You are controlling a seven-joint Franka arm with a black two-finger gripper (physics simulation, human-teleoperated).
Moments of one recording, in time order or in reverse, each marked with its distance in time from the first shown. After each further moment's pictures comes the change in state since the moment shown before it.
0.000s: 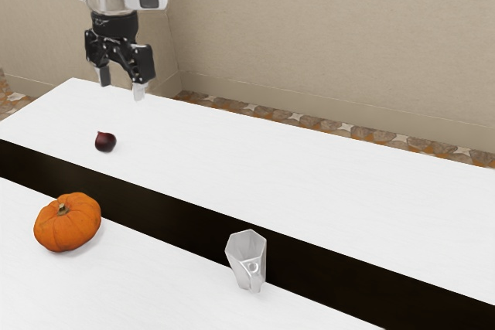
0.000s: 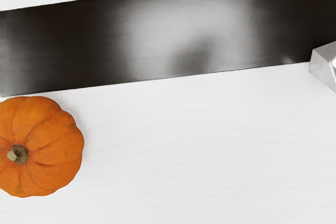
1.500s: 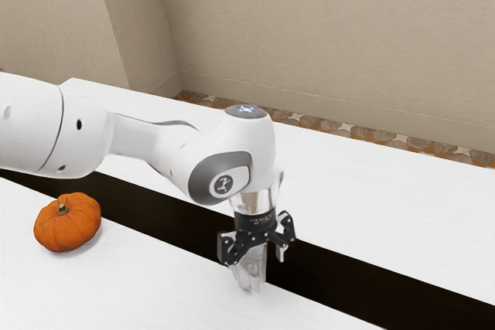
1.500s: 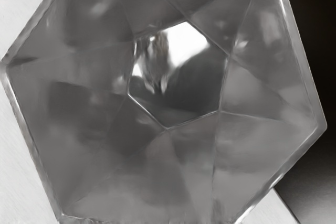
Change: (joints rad) arm -0.170 0.203 -0.249 -0.587 -0.205 0.847 -1.420
